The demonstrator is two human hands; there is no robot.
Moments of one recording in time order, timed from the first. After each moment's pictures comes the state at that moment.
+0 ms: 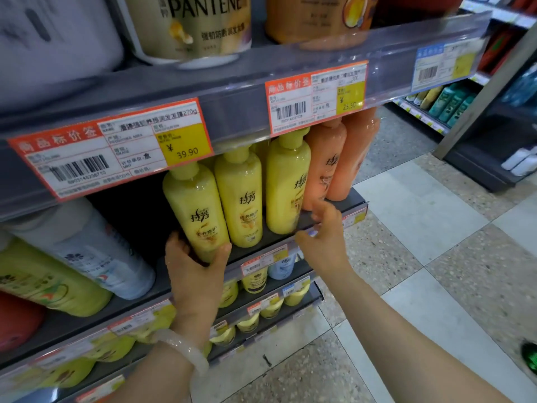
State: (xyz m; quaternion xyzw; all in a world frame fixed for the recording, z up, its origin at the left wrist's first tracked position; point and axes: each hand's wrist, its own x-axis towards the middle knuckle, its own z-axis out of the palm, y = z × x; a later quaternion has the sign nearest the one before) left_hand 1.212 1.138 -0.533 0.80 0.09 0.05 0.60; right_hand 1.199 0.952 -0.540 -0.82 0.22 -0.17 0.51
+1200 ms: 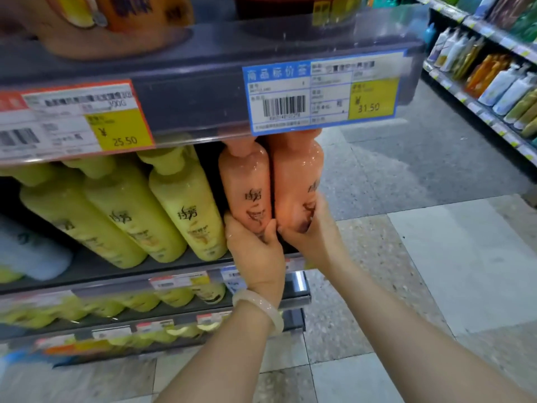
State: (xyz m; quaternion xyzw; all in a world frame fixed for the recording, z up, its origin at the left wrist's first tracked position) left_hand 1.245 0.875 -0.544 0.77 0.19 0.21 0.57; right_hand 1.265 0.780 -0.542 -0.82 0.05 -0.01 0.58
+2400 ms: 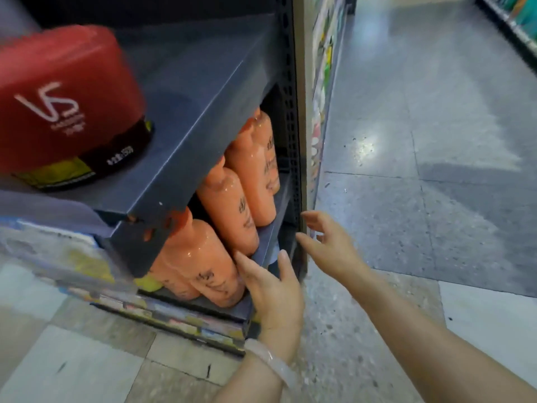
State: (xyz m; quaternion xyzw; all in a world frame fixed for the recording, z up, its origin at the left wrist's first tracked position) left_hand 1.315 0.702 -0.518 0.74 0.40 0.21 0.50; right_hand 1.401 0.639 -0.525 -0.82 -0.15 0.14 0.53
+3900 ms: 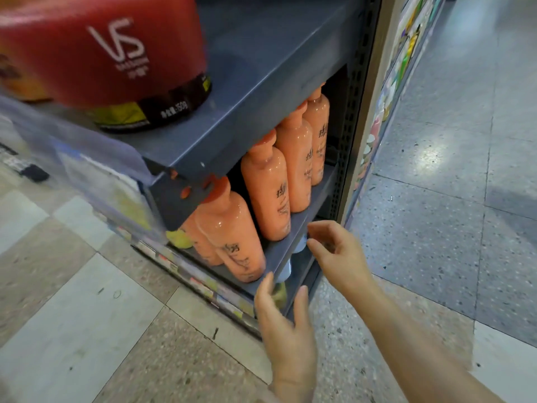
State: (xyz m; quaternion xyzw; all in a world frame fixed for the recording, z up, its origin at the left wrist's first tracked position) left_hand 1.273 0.671 -0.555 0.63 0.48 0.28 0.54; right_hand 1.392 0.653 -0.541 -0.76 -0.20 0.21 0.58
